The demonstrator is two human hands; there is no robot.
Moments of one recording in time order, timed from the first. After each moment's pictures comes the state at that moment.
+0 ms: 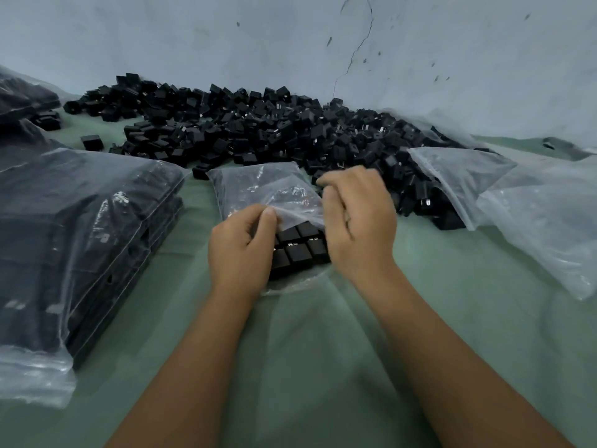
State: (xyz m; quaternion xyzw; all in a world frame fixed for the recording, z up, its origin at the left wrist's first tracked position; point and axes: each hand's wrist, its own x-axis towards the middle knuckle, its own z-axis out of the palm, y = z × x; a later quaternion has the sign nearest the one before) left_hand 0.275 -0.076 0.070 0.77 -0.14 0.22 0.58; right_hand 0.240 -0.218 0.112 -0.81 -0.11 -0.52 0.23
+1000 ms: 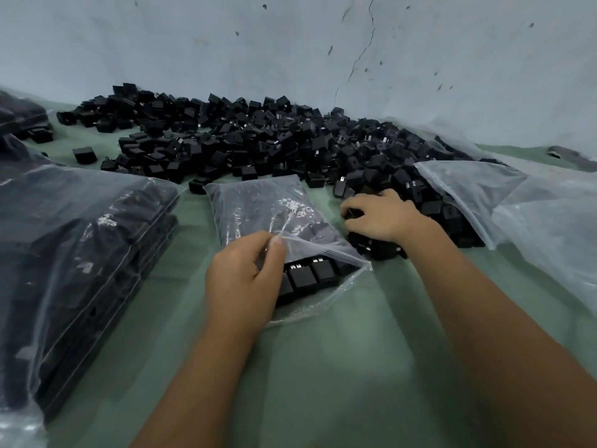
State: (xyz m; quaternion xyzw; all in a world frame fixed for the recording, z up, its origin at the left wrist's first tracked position) left_hand 0.274 -0.075 0.069 0.81 -0.18 0.24 0.50; right_hand 0.320 -0.314 0.118 -0.99 0.09 0.05 0.05
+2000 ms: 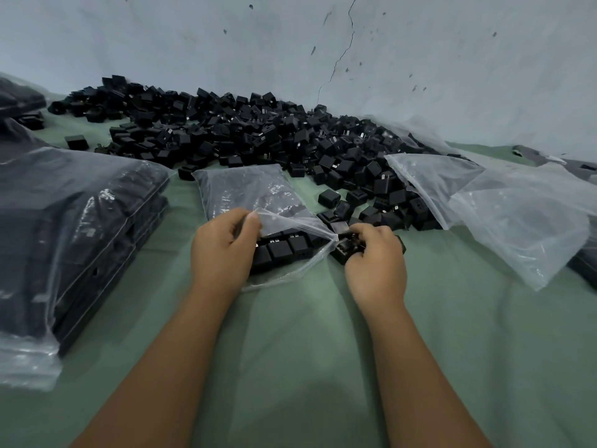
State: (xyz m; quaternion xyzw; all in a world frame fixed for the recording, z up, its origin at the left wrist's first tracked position) left_hand 0.268 -0.072 0.072 0.79 -0.13 0.19 0.57; right_hand 0.203 -0.263 0.063 -0.89 0.22 -0.30 0.25
